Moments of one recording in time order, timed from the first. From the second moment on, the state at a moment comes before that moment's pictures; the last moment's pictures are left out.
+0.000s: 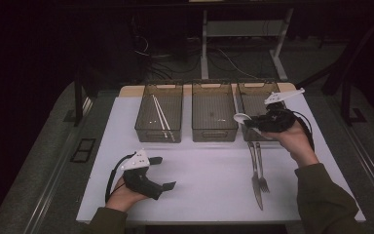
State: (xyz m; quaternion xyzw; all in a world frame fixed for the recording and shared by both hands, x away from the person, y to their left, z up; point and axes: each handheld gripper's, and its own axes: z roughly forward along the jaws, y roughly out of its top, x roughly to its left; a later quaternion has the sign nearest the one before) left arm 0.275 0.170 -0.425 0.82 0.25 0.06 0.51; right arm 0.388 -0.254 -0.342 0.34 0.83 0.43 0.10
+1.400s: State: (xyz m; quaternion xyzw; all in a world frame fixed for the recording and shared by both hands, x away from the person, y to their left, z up) left arm 0.276 0.172 -0.424 0.81 0.25 0.06 0.52; right arm 0.464 -0.159 -0.363 0.34 0.85 0.40 0.07
